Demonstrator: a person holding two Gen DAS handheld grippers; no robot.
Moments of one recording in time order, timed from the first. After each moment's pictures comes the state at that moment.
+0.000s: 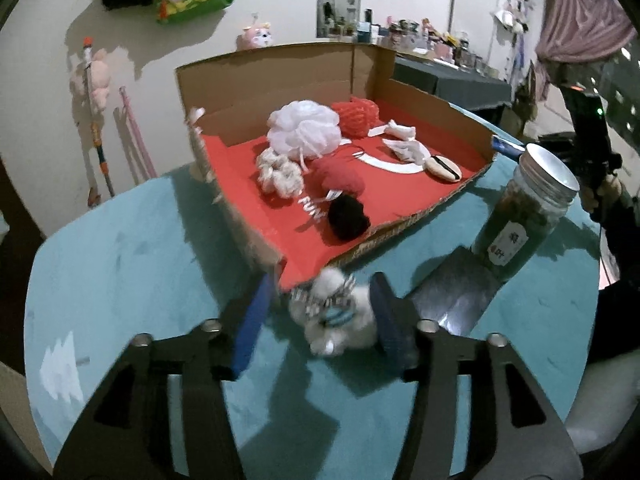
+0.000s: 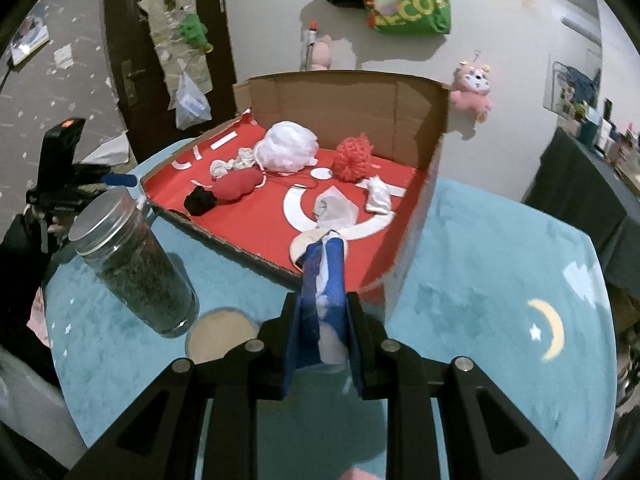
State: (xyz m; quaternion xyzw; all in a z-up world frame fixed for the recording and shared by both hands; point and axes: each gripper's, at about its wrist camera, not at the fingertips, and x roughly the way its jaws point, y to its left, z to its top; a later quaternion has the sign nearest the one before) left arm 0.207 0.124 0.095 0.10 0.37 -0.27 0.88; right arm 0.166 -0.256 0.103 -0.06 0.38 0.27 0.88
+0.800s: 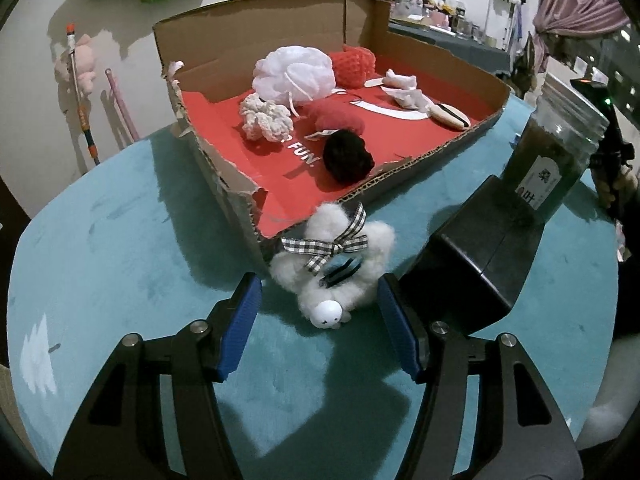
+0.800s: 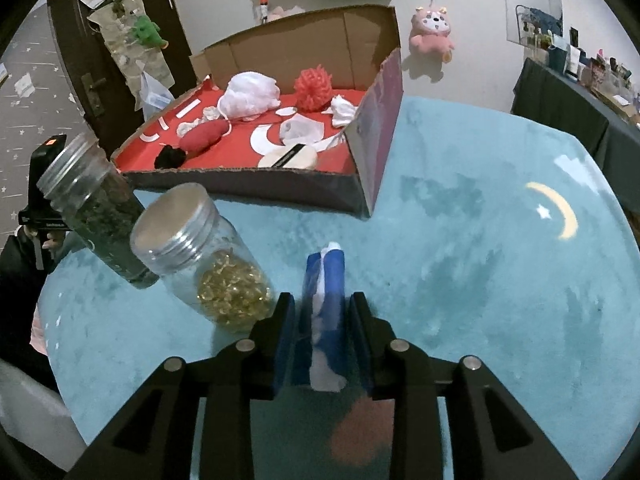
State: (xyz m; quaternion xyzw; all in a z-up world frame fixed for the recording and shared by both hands) left arm 0.211 0.118 0.048 0.13 0.41 -0.28 0.86; right arm 0.143 -0.275 0.049 0.00 0.44 0.23 0.87
